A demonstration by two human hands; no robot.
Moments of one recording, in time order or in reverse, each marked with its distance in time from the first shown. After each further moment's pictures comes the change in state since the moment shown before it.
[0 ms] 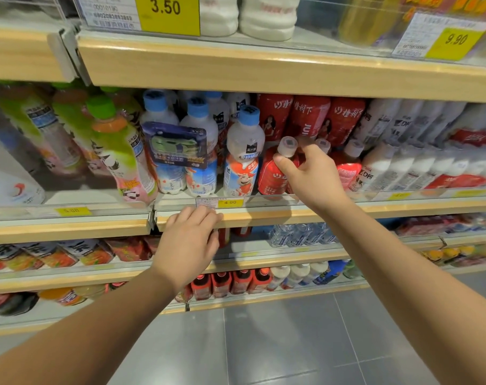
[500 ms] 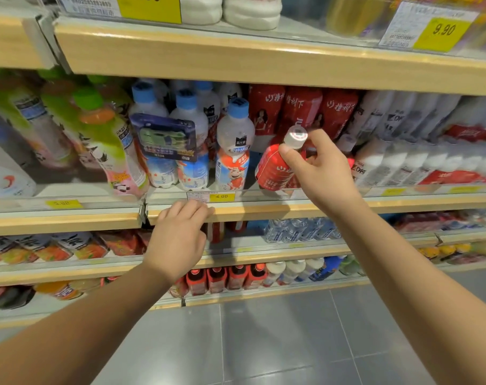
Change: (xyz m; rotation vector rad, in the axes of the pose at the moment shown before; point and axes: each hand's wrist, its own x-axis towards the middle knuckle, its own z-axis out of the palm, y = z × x) left_hand 0.000 0.004 0.002 0.008 -0.018 -0.020; right_hand -0.020 0.003 -0.026 0.218 0.028 -0.059
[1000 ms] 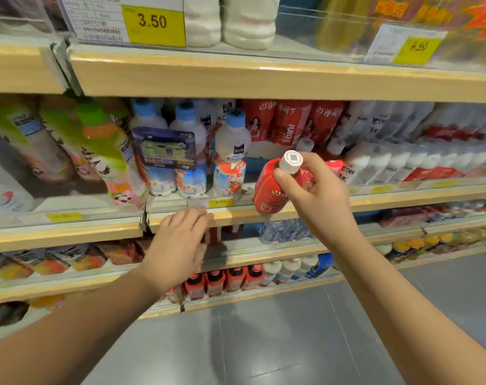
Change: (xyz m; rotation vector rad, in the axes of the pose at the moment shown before) left_hand -0.003 -0.012 -0.012 0.048 -0.120 0.172; right_hand -0.043 -0.008 0.004 0.001 0.060 -0.003
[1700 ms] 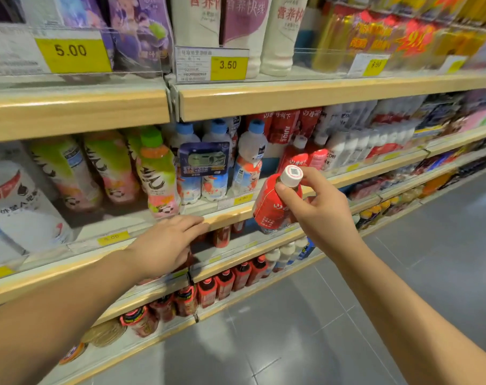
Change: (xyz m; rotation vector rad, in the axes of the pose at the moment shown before) left_hand -0.028 -0.133 -0.042 0.049 -0.234 0.452; right_hand -0.096 -0.104 0.060 -0.057 0.181 0.132
